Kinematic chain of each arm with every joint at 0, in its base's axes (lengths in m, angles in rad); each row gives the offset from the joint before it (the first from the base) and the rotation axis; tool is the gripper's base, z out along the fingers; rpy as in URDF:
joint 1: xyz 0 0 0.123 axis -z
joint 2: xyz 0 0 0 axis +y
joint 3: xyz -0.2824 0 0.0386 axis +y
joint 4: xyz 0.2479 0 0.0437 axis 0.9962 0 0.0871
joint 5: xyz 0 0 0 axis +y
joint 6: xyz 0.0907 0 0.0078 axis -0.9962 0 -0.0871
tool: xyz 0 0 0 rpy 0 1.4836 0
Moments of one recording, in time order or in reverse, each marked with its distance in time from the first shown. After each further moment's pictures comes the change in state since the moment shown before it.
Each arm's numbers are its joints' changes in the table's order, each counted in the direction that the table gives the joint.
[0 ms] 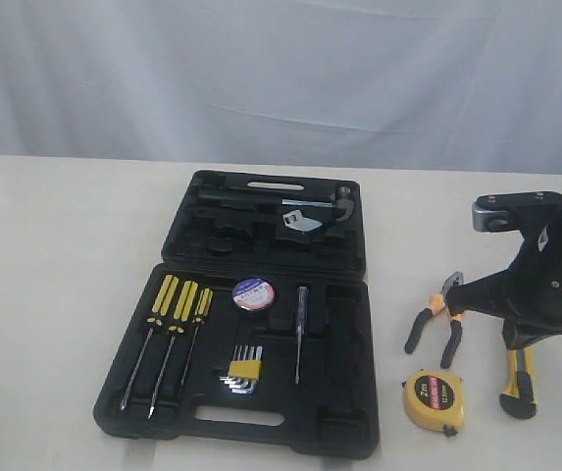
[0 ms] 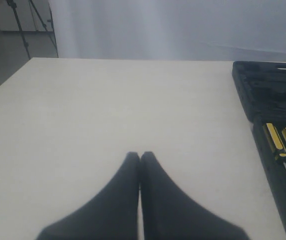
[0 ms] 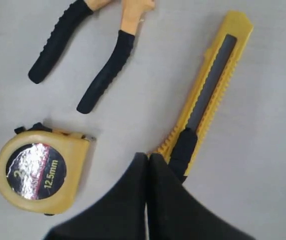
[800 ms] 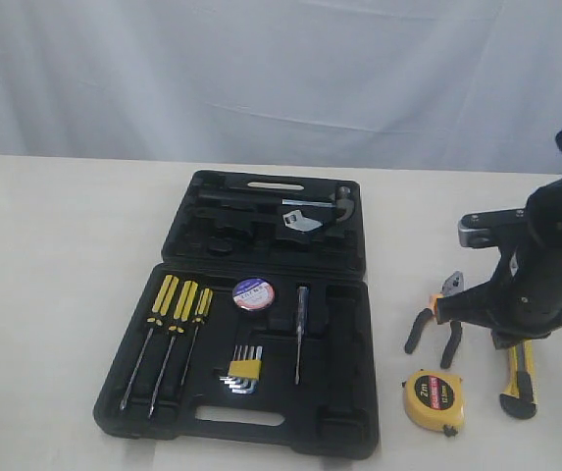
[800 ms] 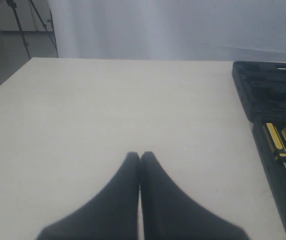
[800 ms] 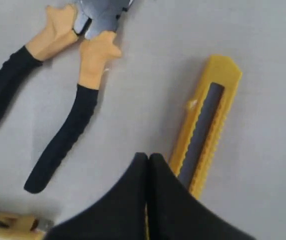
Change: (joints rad) left arm 0.000 0.000 0.000 0.000 0.000 0.000; right arm 0.000 0.177 0.000 -0.178 -0.199 -0.171
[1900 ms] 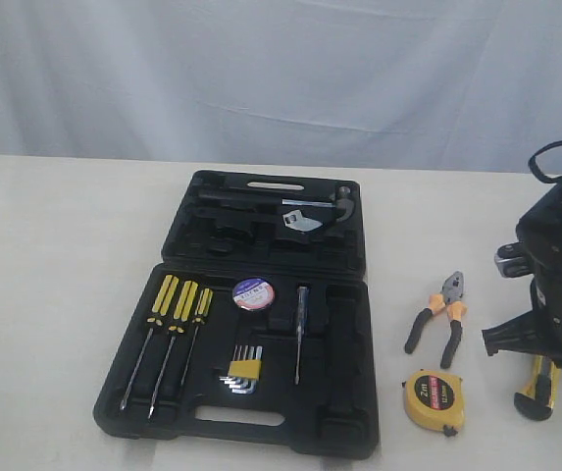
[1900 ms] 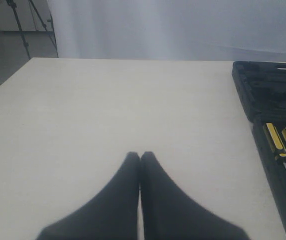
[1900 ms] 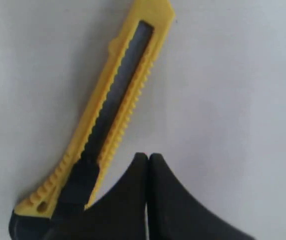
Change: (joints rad) left arm 0.000 0.000 0.000 0.000 0.000 0.000; right arm 0.000 0.044 0.002 -0.304 0.269 -0.310
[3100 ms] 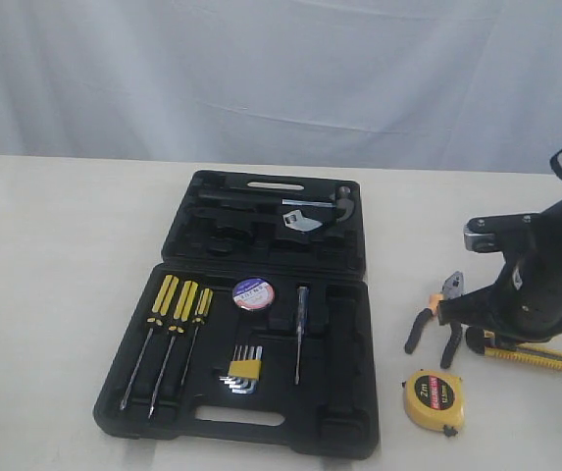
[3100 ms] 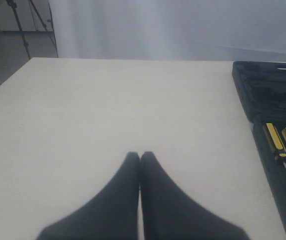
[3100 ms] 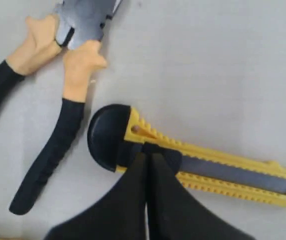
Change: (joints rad) left arm 0.000 0.000 0.000 0.000 0.000 0.000; right arm 0.000 -0.056 0.054 0.182 -0.363 0.157
